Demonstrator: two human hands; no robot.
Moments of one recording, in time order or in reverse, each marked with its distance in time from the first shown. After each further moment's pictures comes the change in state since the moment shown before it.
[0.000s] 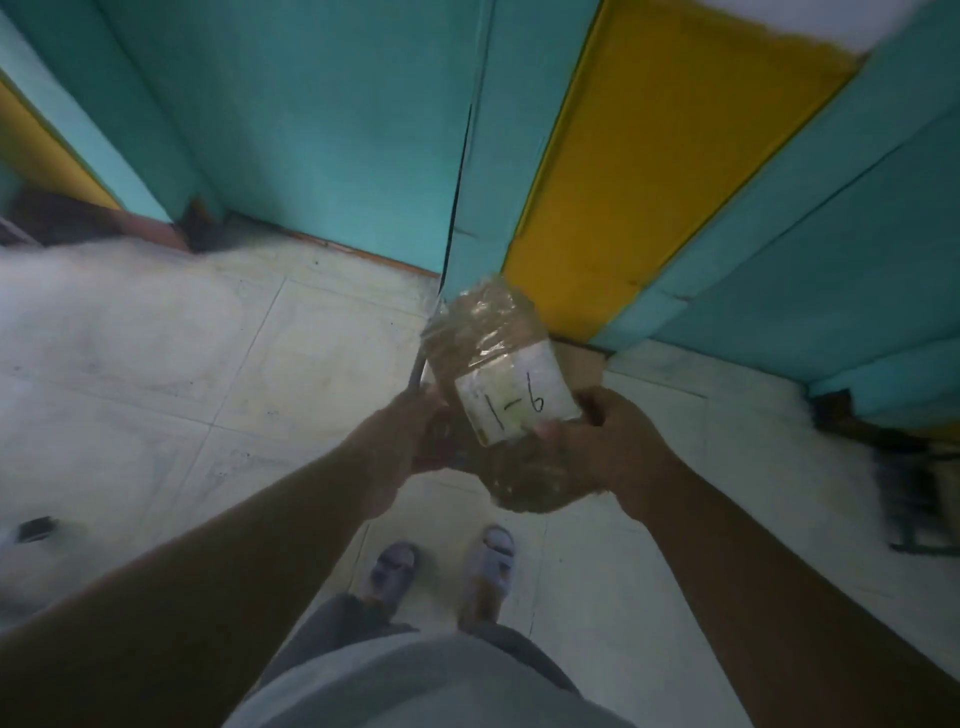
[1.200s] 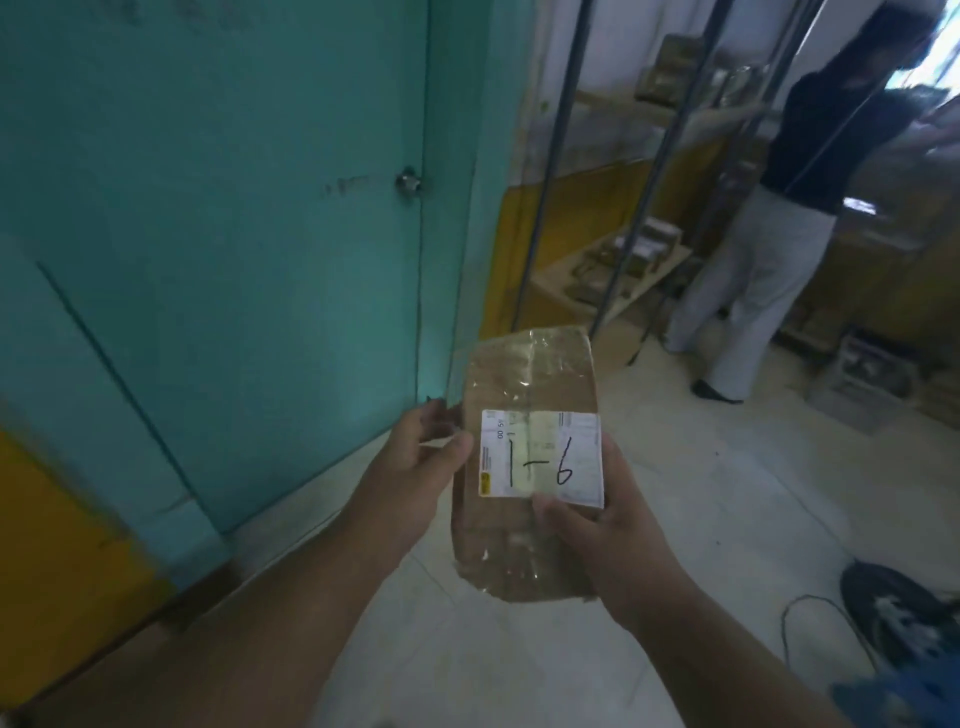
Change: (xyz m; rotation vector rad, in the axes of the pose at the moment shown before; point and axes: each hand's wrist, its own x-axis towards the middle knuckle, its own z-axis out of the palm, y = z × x) left_hand -0.061 -0.049 0.652 0.699 -0.743 0.549; right_hand -0.284 0.305 -0.408 0.663 0.968 -0.203
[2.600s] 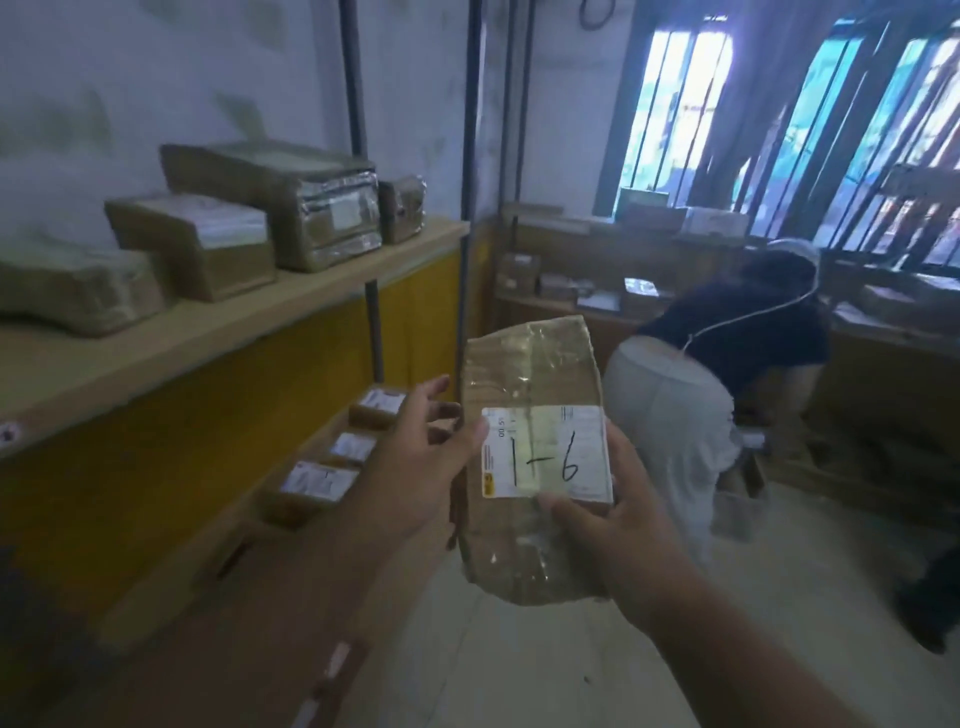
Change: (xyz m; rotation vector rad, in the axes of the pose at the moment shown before) left_hand 0.748 0.208 0.697 0.053 -0.323 0.299; right_hand 0.644 0.012 -0.726 0.018 0.399 -0.154
